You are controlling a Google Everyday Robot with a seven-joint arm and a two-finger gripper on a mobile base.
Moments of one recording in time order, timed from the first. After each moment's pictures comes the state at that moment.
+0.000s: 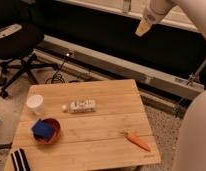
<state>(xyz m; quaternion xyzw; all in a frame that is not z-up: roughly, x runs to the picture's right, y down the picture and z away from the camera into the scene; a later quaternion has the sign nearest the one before) 0.186 -0.278 0.621 -0.05 -0.05 0.27 0.96</state>
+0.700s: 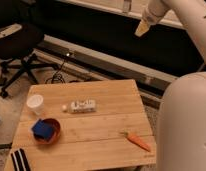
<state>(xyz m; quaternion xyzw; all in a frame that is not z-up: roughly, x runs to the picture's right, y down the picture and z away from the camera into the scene) 0.205 -0.294 0.677 -0.05 -0.06 0.26 0.96</state>
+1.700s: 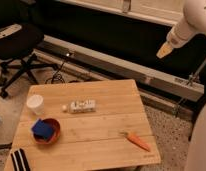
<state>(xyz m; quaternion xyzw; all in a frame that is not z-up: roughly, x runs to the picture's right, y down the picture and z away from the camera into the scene) 0.309 -0.174 0.677 -0.12 0.00 0.38 0.92</state>
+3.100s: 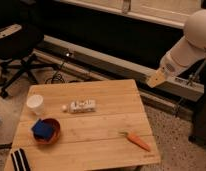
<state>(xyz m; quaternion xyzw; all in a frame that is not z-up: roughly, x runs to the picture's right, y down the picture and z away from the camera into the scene) 0.201 -0.050 0.566 -0.23 -0.03 0.38 0.90</state>
